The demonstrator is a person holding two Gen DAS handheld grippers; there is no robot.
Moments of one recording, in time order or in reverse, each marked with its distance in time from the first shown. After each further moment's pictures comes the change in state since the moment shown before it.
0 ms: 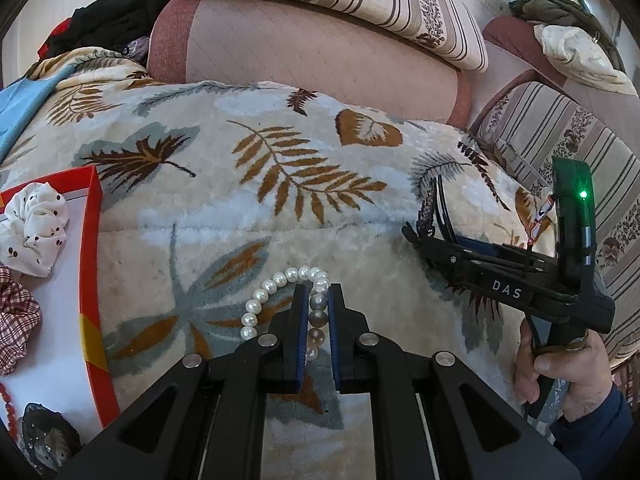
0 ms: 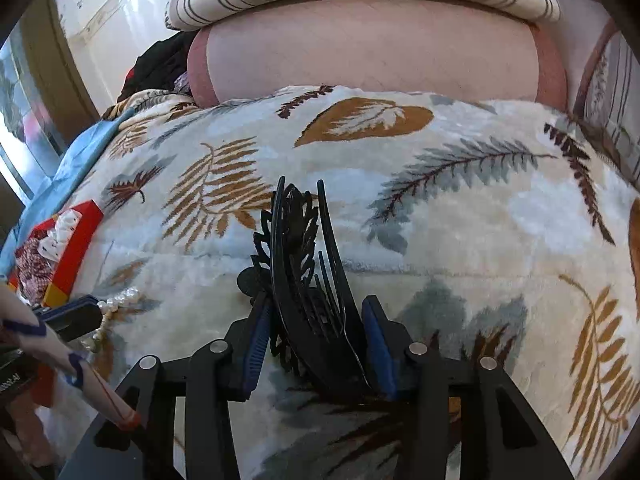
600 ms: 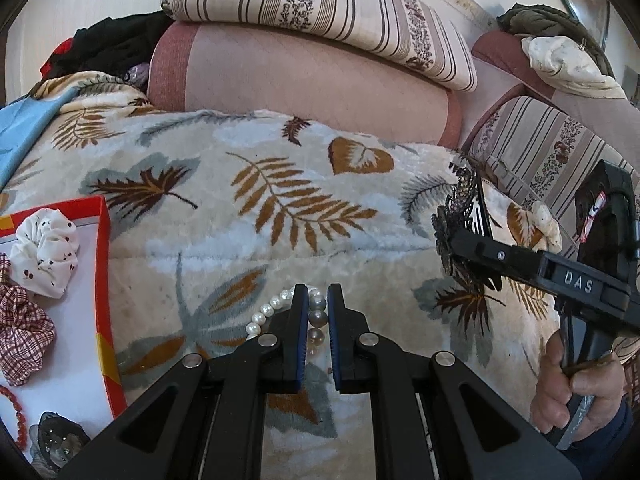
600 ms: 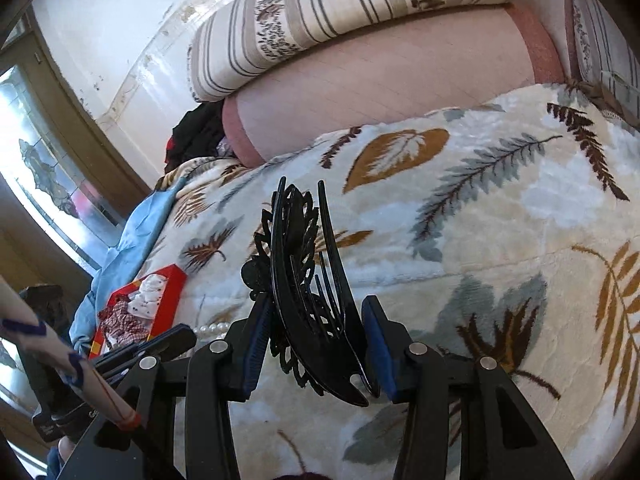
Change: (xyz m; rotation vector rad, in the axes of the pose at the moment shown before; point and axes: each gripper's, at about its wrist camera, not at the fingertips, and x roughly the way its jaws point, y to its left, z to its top) left arm -0.017 -0.006 0.005 0.024 -0.094 -0.002; right arm -0.054 0.000 0.000 0.169 -0.136 0.232
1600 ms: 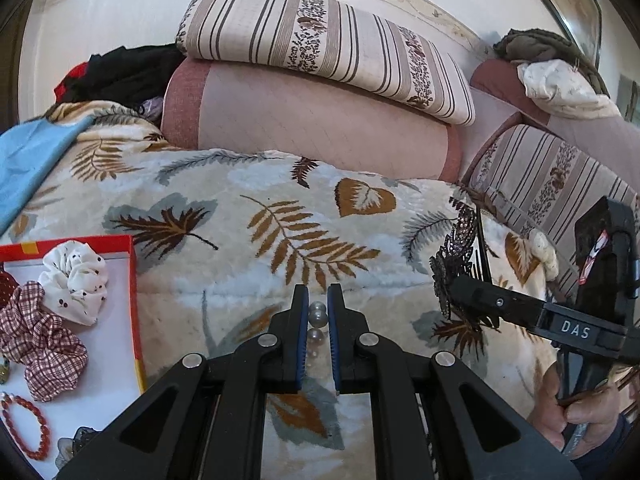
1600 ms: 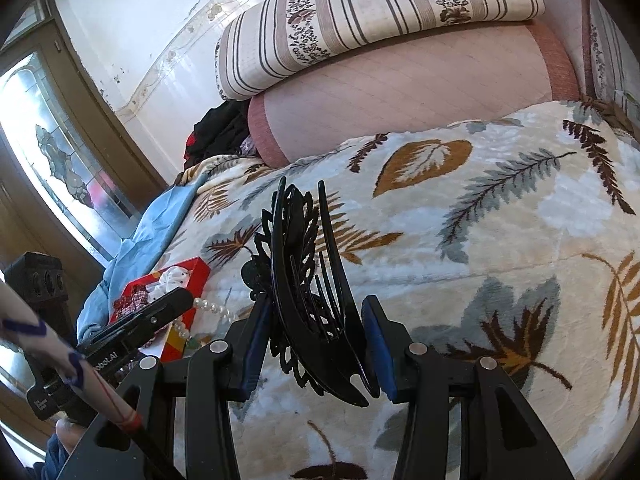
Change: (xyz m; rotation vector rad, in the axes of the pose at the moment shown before) left arm -0.028 0.002 0.012 0.009 -0.118 0.030; right arm -0.009 0.020 -0.006 -0.047 -0.019 0.042
